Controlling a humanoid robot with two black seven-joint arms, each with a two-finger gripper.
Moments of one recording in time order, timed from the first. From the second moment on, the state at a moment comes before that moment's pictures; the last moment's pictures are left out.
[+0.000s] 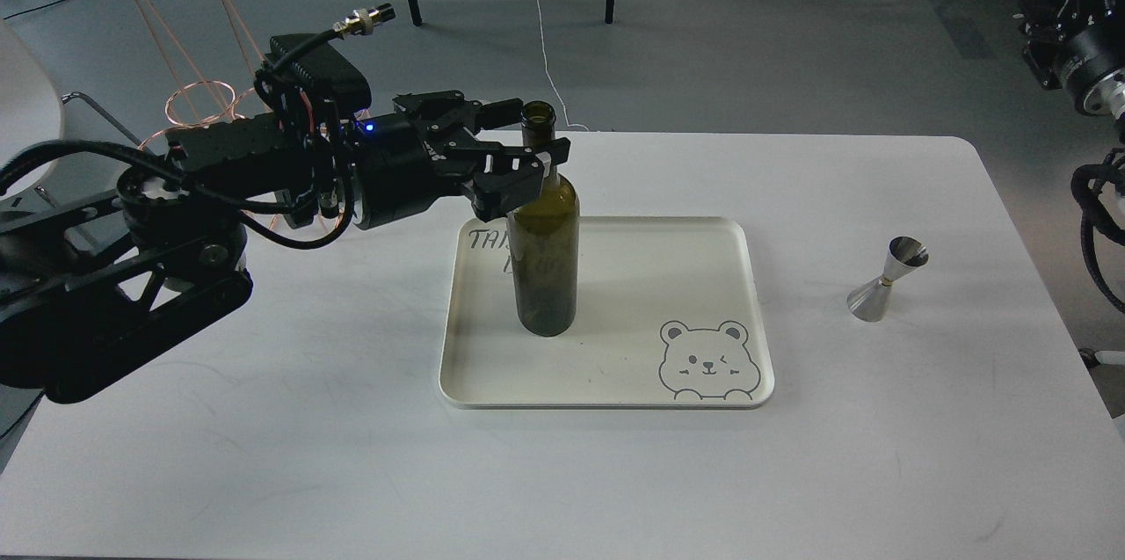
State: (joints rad) left arm -0.84 0.62 -0.62 -1.64 1.83 -0.25 -0.10; right arm 0.99 -0.58 0.43 0.45 -0.31 0.18 0.49
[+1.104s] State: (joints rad) left arm -0.96 1.00 -0.80 -1.42 1.67 -0.26 -0.20; right arm 1.01 -0.58 0.42 0.45 -0.31 0.18 0.48
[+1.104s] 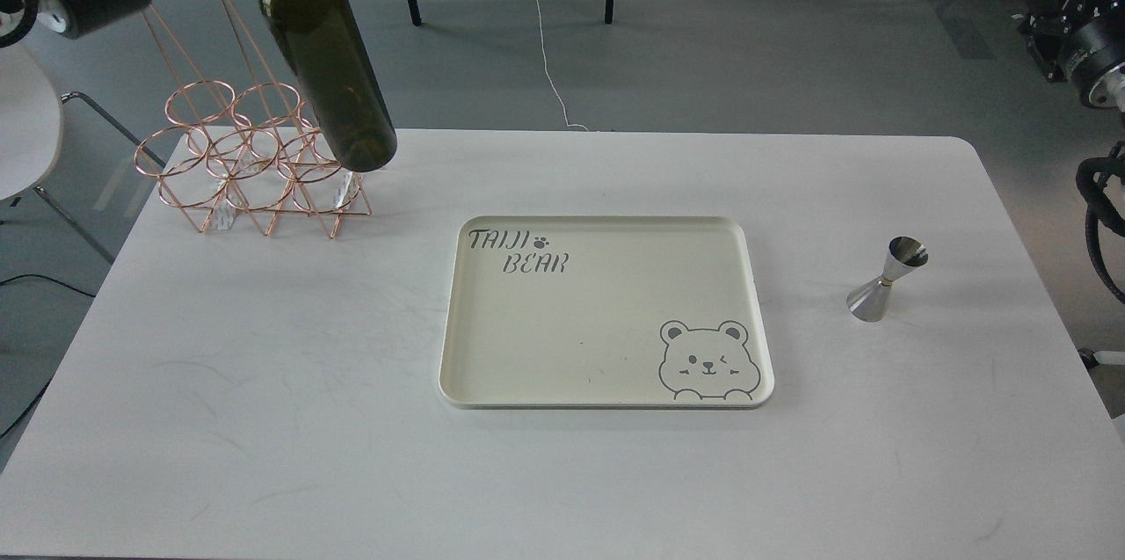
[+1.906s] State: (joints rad) left arm -0.98 0.95 -0.75 -1.23 1.67 -0.24 -0.20; right arm 1.02 -0.58 0.42 0.45 -0.31 0.19 0.47
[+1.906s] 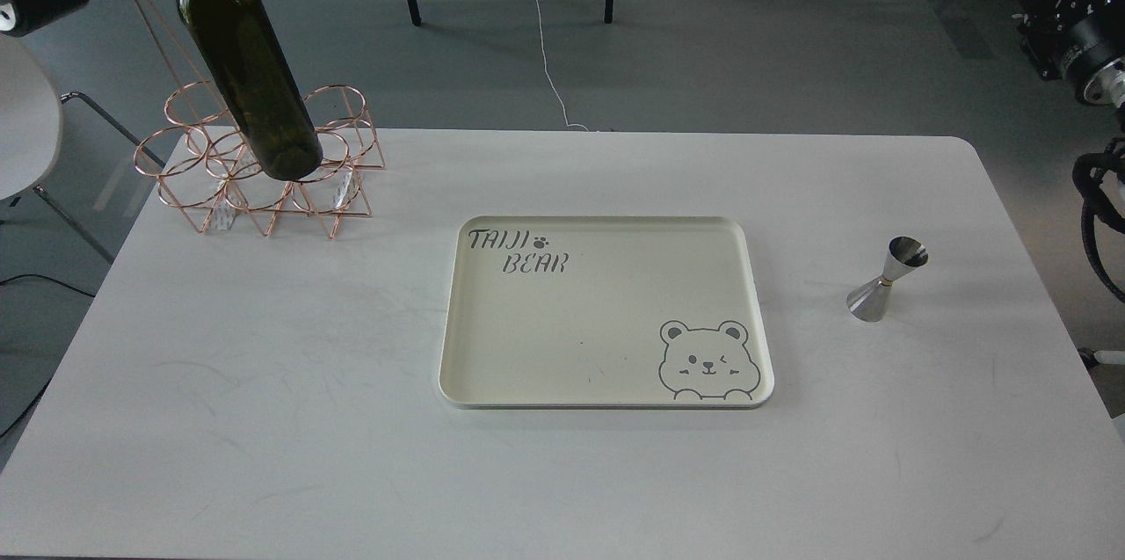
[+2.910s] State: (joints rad) left arm -0.96 0.88 -0.60 -1.22 1.66 -0.13 -0.17; right arm 1.01 -0.58 0.42 0.45 -0.31 0.19 0.47
